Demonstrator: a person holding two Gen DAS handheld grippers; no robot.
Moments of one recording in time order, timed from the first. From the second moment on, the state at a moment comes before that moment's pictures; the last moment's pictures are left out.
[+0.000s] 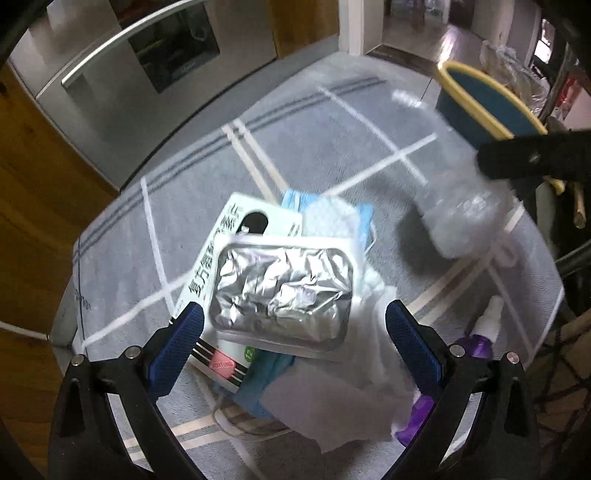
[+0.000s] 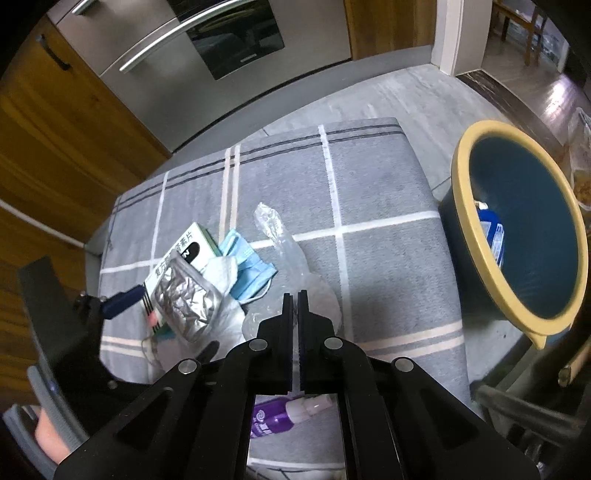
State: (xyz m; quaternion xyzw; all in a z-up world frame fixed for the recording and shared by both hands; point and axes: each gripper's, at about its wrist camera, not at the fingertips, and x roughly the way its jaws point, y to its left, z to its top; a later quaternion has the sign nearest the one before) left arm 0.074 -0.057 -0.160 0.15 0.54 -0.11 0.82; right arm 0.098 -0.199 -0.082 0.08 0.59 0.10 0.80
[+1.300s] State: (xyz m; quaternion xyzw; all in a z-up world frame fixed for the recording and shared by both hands) left arm 0.093 -0.046 -0.155 0.05 0.57 -0.14 0.81; right arm 0.098 -0.194 -0.081 0.07 0.59 0.13 0.80
